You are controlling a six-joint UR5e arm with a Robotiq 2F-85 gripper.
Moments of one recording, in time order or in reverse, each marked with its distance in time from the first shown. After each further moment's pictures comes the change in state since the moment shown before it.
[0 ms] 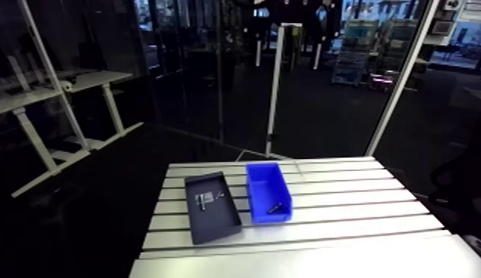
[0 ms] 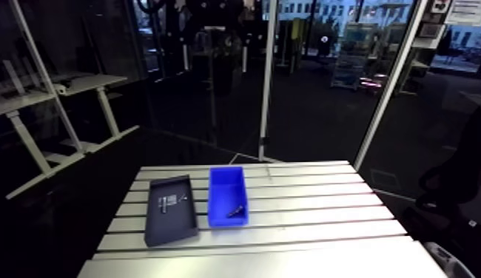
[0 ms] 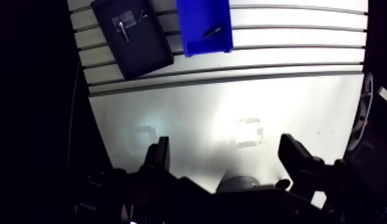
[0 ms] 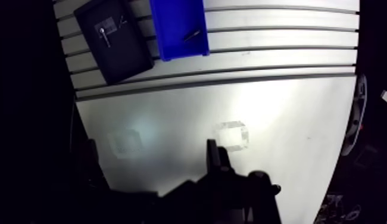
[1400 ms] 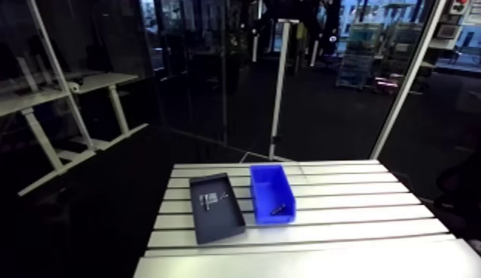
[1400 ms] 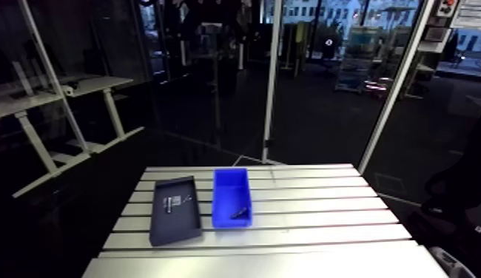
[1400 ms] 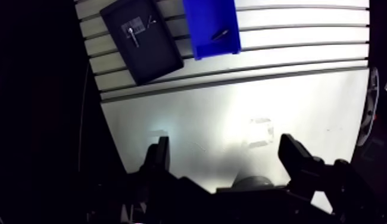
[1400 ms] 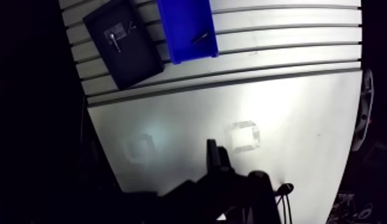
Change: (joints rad) arm 0.023 -0.011 -0.009 -0.012 0.020 0.072
